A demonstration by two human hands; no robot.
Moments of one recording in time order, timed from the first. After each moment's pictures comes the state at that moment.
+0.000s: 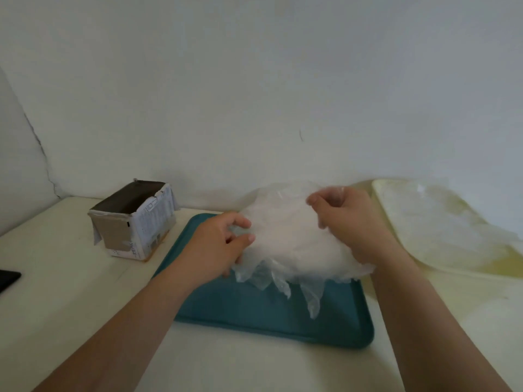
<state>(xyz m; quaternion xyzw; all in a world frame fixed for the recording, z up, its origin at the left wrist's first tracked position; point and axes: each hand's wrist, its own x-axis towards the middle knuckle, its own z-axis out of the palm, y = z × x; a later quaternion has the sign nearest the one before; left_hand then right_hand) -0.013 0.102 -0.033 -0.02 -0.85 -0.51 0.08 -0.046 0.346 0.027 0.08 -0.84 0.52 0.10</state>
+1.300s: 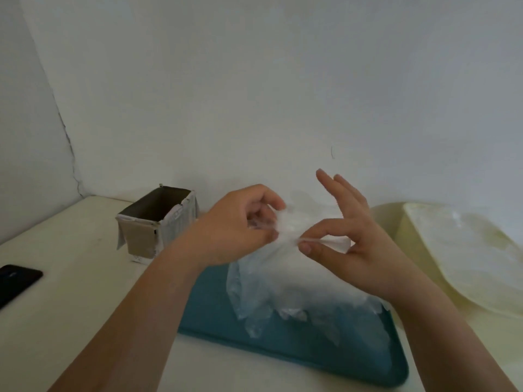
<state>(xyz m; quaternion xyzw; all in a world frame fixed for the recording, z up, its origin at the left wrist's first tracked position) -0.004 0.082 0.043 -0.13 -0.85 -0.50 0.08 -0.027 0.319 0.034 0.37 -0.85 0.34 0.14</state>
